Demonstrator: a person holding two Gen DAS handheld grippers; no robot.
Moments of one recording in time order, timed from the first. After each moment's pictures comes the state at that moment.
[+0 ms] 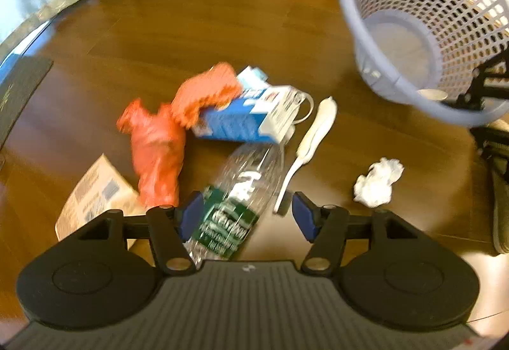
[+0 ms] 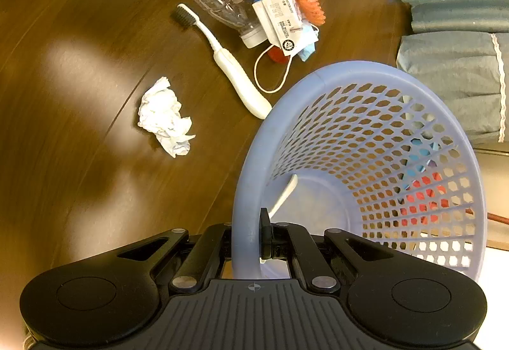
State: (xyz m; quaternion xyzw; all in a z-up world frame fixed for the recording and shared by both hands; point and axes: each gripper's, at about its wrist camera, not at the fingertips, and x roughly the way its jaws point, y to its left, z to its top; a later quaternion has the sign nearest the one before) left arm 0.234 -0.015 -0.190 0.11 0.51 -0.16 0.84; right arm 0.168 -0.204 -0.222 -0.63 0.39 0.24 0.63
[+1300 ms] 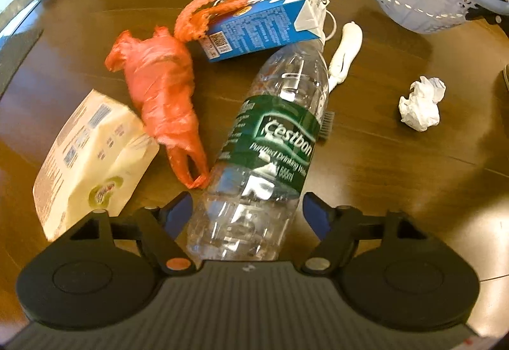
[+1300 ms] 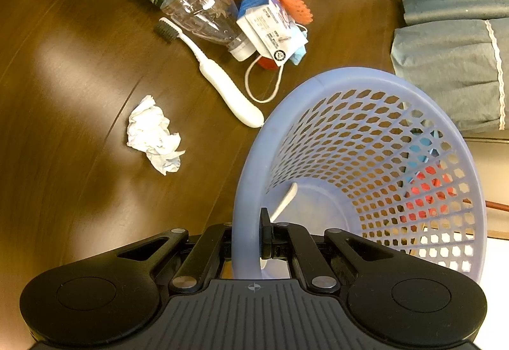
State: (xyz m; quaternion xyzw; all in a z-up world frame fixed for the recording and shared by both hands) left arm 0.222 0.020 -0.264 0.16 0.53 -0.19 0.81; right arm 0.180 -0.194 -0.217 -0.60 0.40 0.24 0.65
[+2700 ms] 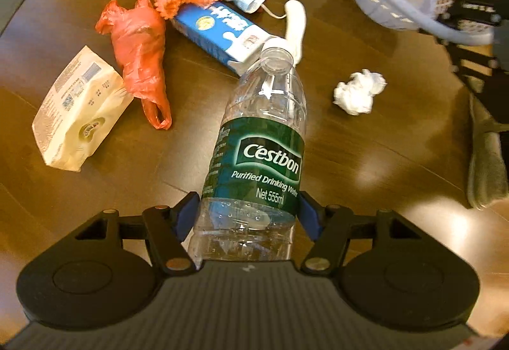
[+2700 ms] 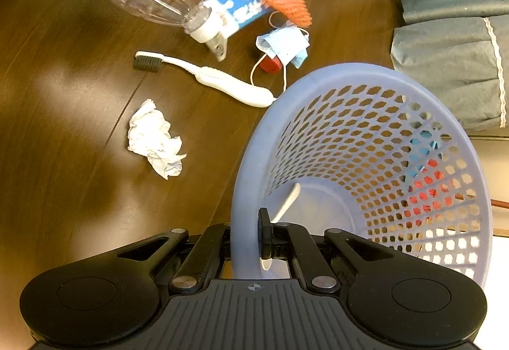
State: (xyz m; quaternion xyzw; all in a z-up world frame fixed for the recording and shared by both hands) left arm 0.207 -0.007 -0.197 0.09 0.64 -0.17 0.74; right arm 0.181 -0.194 -0.214 -0.60 0.40 0.23 0.65
